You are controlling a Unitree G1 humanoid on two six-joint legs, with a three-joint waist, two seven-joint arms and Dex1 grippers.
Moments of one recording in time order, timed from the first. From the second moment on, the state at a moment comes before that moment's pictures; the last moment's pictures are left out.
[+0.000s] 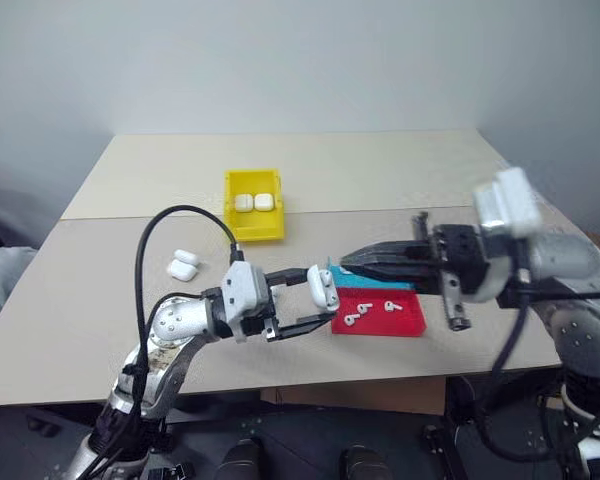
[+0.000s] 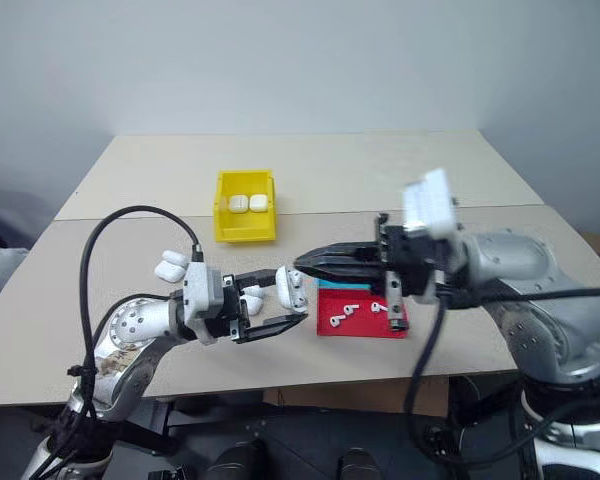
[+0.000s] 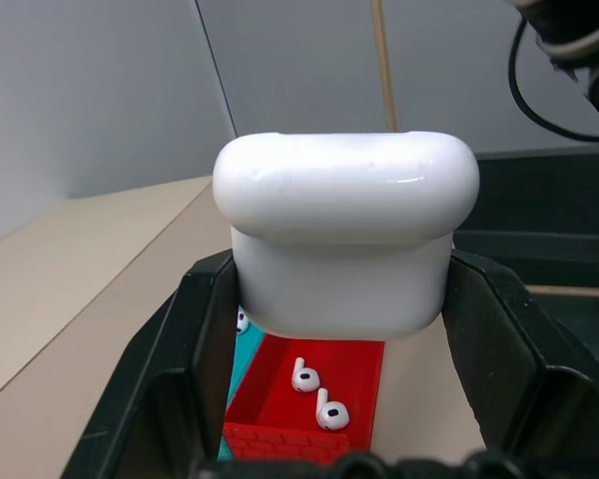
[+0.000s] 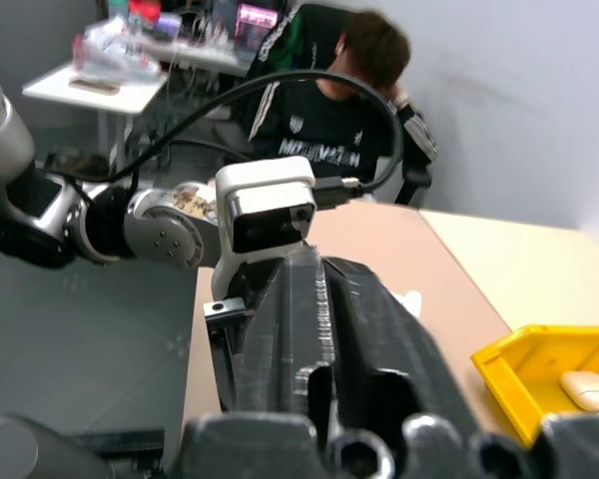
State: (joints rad) left arm -0.34 0.46 -0.17 -0.33 -0.39 0.15 -0.94; right arm -0.66 -0.75 -0.04 -0.51 0.84 0.63 1.01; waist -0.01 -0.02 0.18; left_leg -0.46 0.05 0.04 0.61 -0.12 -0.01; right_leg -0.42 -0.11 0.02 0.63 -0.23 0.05
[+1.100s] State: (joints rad) left arm -0.37 0.39 -0.16 -0.28 -0.29 0.10 -0.84; right arm -0.67 -0.76 -0.06 -0.45 0.65 0.58 0.99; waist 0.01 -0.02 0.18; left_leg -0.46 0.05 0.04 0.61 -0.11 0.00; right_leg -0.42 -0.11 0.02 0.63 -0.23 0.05
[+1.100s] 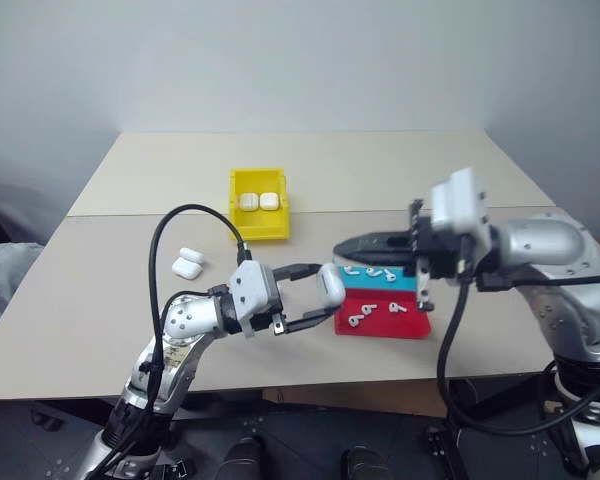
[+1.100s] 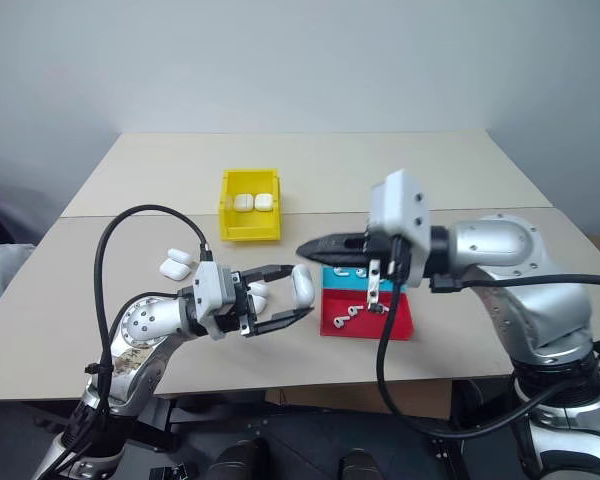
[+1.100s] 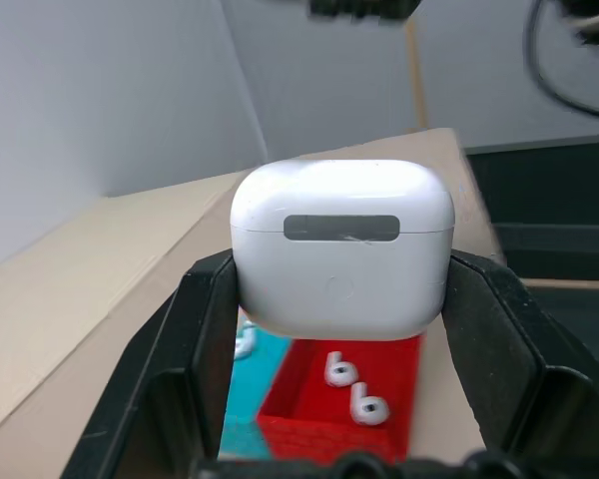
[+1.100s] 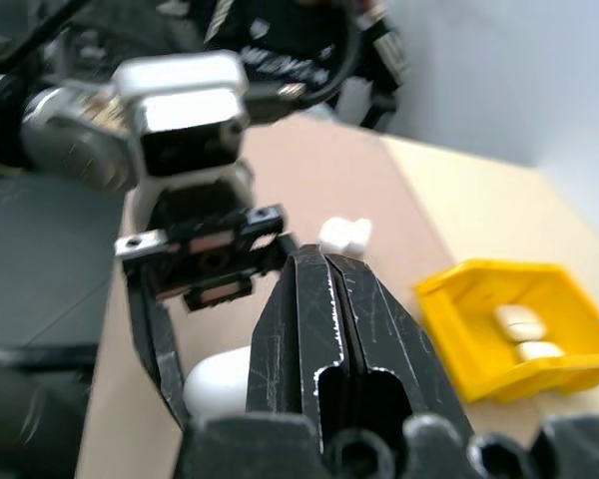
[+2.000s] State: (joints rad) left arm -1.11 0.19 -0.03 0.99 0.07 0.02 -0.05; right arm -0.48 -0.82 -0.14 -0.51 0.65 0.64 0.80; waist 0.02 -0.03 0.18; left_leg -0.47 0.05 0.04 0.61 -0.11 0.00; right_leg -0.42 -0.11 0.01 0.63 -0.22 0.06
